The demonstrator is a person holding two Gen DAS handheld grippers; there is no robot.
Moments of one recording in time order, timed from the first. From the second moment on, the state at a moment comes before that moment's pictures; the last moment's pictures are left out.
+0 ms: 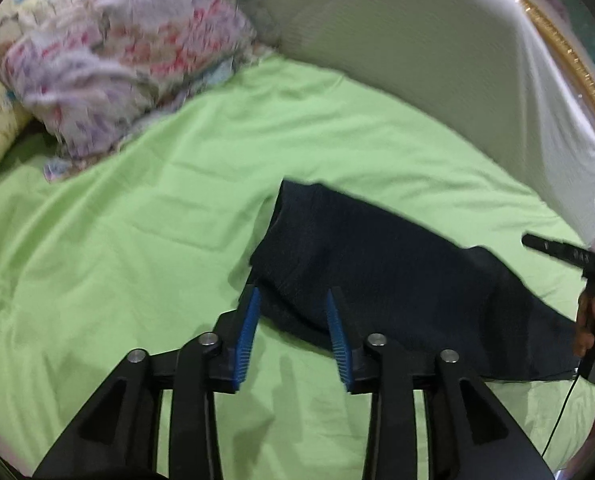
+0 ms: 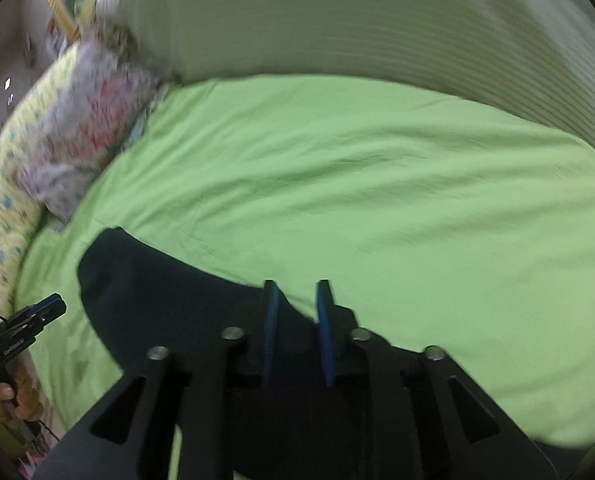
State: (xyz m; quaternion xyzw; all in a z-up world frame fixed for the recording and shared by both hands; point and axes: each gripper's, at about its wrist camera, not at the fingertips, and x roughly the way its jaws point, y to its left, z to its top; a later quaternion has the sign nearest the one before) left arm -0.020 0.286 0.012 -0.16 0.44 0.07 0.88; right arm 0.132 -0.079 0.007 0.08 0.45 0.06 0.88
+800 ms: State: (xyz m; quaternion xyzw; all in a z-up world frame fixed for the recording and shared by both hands) left arm 0.040 0.064 0.031 -0.04 0.48 -0.20 0.85; right arm -0.113 -0.202 -0.018 0.31 0.40 -0.14 0.85
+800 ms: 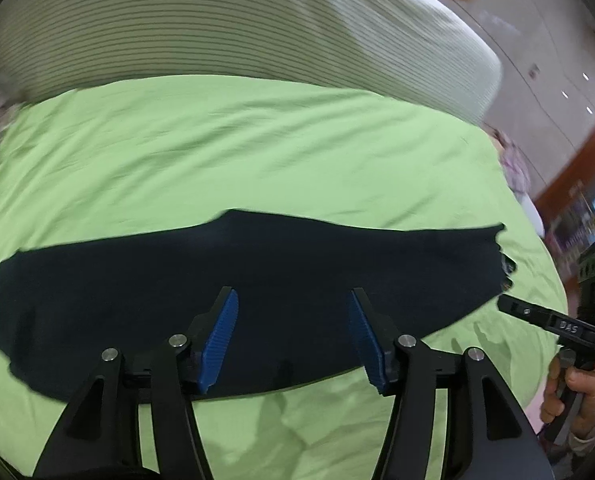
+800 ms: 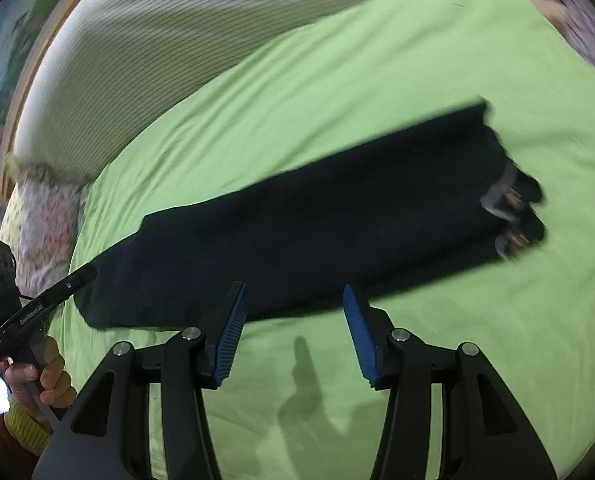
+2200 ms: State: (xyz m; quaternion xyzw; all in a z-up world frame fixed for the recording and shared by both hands) left arm 0.117 -0.288 -0.016 0.19 0.53 -0.47 0.68; right arm -0.169 -0.305 -0.047 0.46 0.27 -0.21 0.82
